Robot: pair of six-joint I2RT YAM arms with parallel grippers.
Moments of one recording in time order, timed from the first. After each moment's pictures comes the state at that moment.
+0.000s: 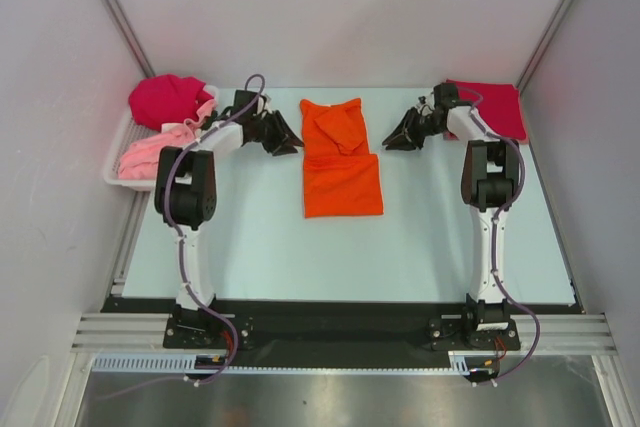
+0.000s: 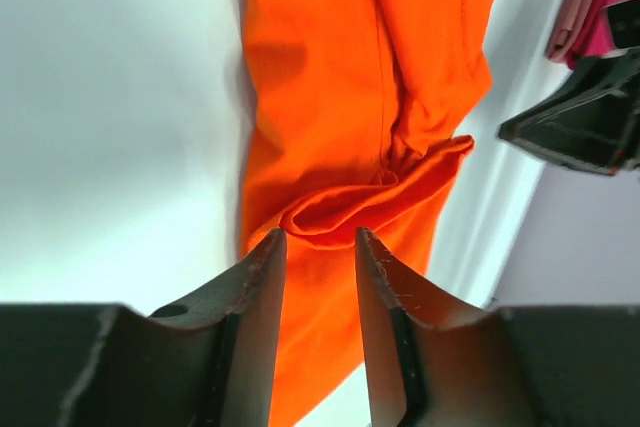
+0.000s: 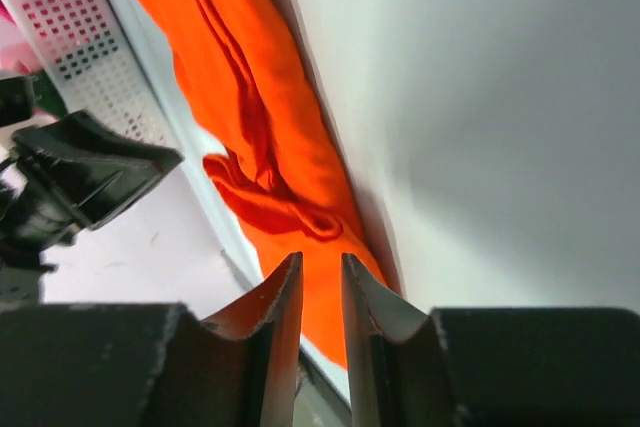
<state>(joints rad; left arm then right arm) -0.17 2.17 1.59 -0.30 0.57 -0.73 0.05 2.44 1.98 -0.64 -0.85 0.62</state>
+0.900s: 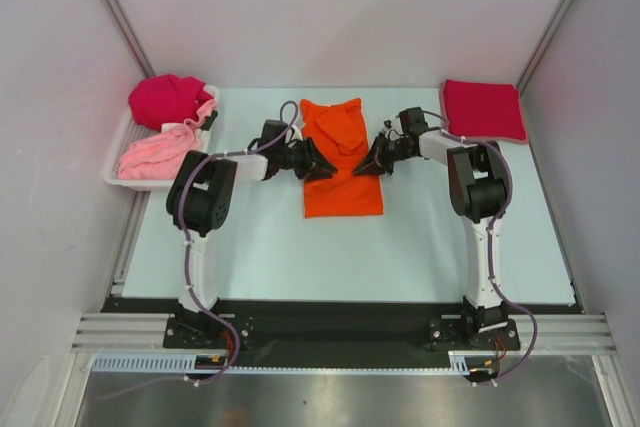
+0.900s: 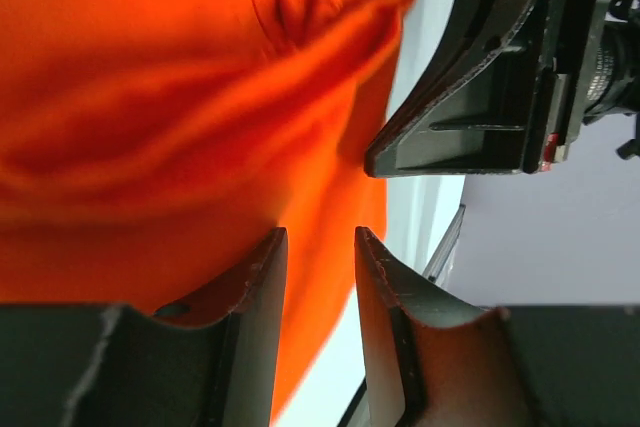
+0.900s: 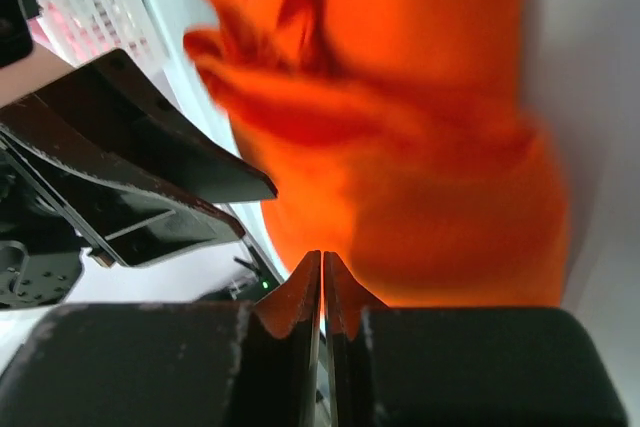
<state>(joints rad) -0.33 2.10 1.26 0.13 0.73 -0.84 0.23 2.25 1.58 -0.36 -0.89 0.70</state>
